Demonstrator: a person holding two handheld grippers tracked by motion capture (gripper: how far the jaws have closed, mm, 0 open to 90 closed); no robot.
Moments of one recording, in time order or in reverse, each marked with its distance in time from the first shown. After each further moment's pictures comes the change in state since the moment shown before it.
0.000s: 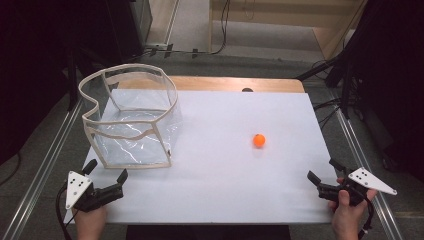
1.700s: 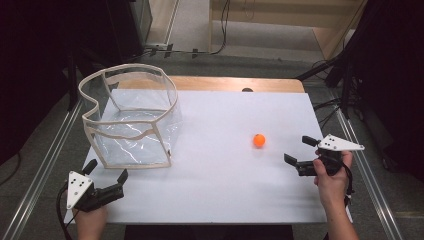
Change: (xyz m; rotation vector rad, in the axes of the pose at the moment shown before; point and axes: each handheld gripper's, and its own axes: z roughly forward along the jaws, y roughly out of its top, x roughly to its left) left arm -0.001 0.000 0.001 -0.002 0.009 0.004; right arm 0.024 0.069 0.069 0.196 0.196 -0.119
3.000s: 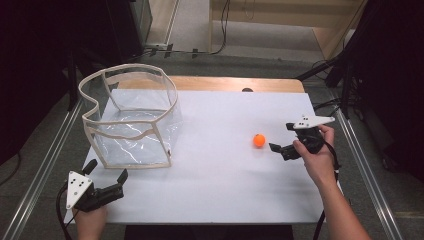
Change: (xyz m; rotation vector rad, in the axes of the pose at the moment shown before) left arm 0.001 0.000 0.000 -0.001 -0.003 -0.002; right arm 0.000 0.051 0.048 0.212 0.042 -0.123
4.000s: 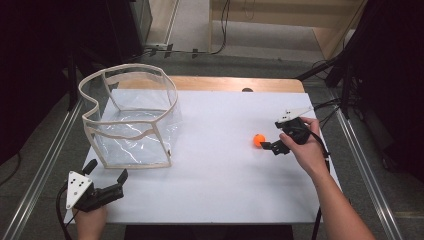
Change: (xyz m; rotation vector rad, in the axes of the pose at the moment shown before) left arm 0.000 0.000 0.000 0.001 -0.003 -0.001; right arm -0.004 0.021 0.035 0.158 0.058 -0.033
